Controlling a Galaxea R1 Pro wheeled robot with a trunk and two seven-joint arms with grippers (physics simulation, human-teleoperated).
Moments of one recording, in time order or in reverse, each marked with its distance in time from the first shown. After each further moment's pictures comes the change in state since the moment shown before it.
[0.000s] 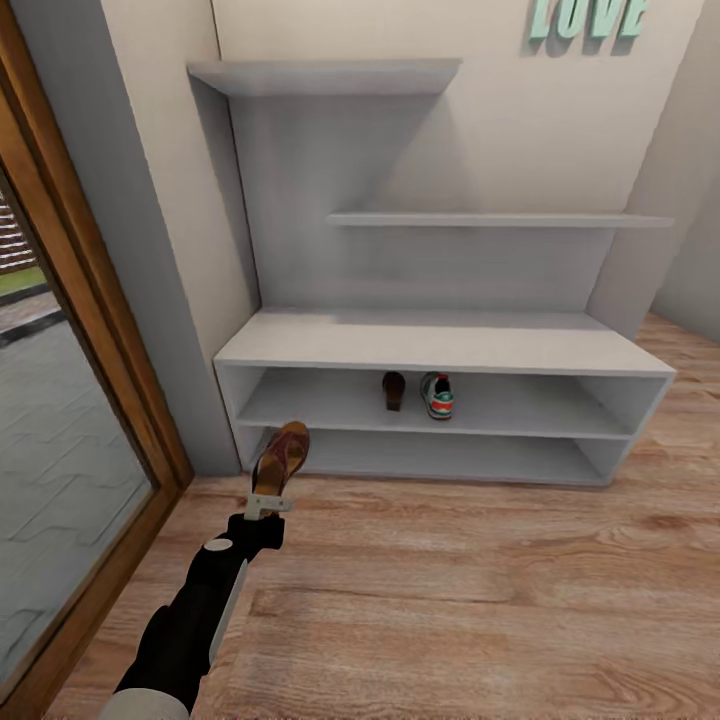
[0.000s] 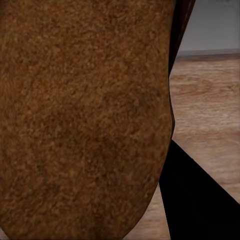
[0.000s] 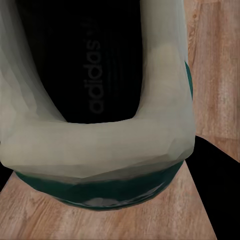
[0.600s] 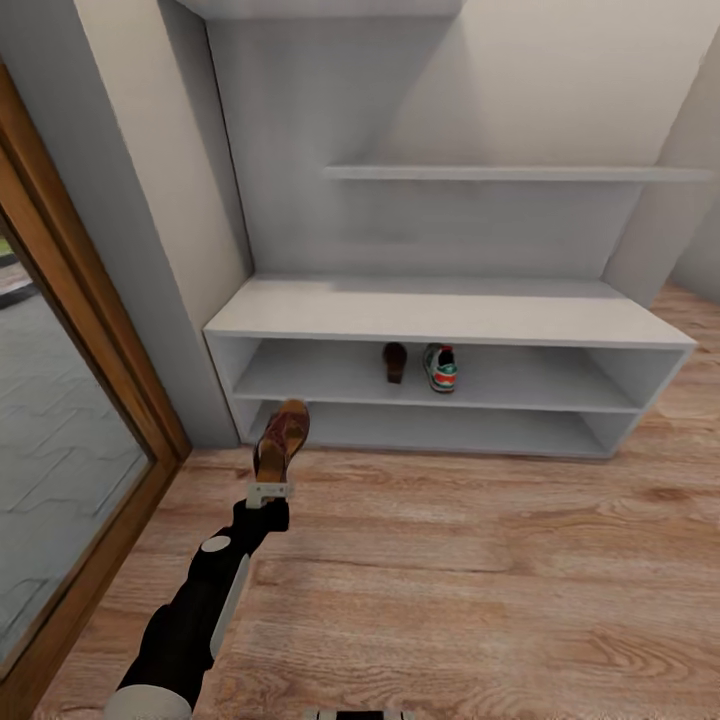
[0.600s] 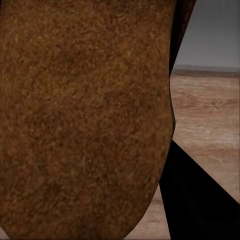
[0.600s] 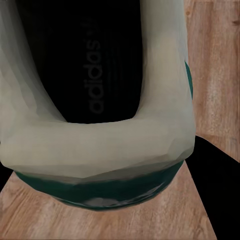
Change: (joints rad) left arm -0.007 -0.008 0.001 -0.003 0.104 -0.145 0.000; right arm 0.000 0.001 0.001 0.000 0.000 -0.001 0.000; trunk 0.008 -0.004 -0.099
